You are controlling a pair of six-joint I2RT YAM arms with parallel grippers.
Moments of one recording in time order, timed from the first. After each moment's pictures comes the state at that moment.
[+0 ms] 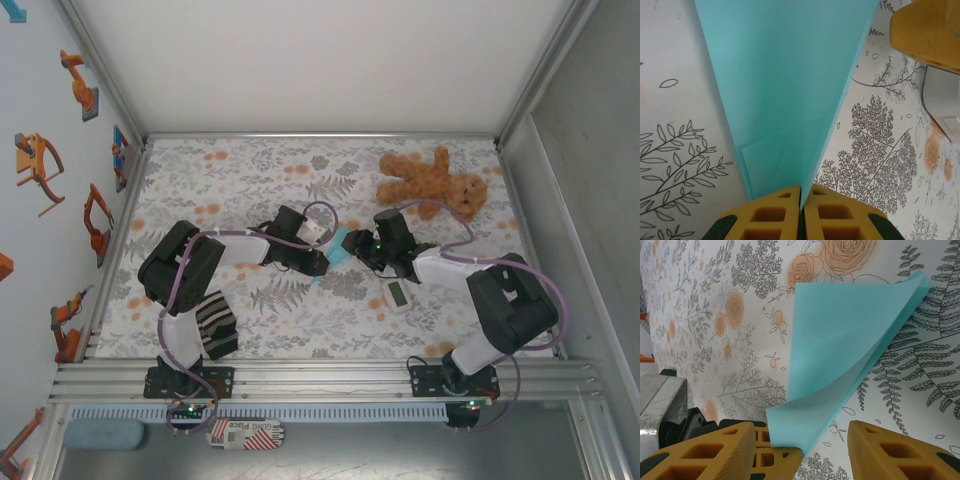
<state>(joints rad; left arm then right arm) -0.69 1.92 1.00 -0.11 0.58 -0.17 0.53 1.57 0.70 0.11 -0.28 1.00</state>
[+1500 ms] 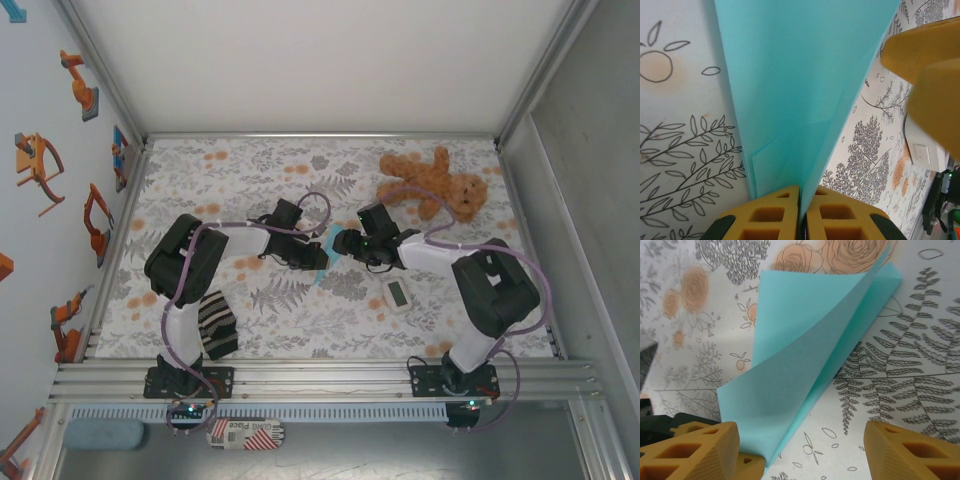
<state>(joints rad) -0.65 1.99 1.09 -0.21 0.68 -0.38 0.59 1.70 0.89 -0.13 -0.17 0.78</state>
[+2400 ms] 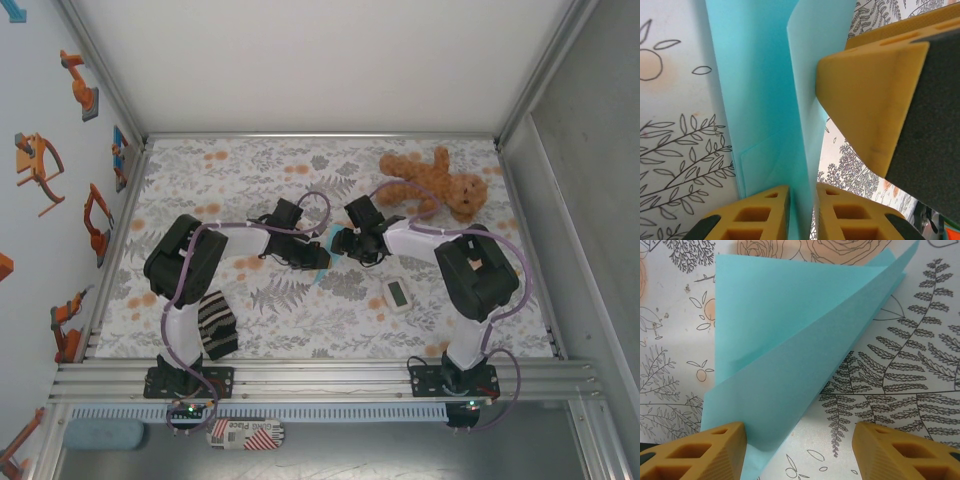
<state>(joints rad) -0.65 1.98 1.08 -0.20 0.70 -0.41 0.60 1.84 1.06 -0.33 -0.12 0.76</state>
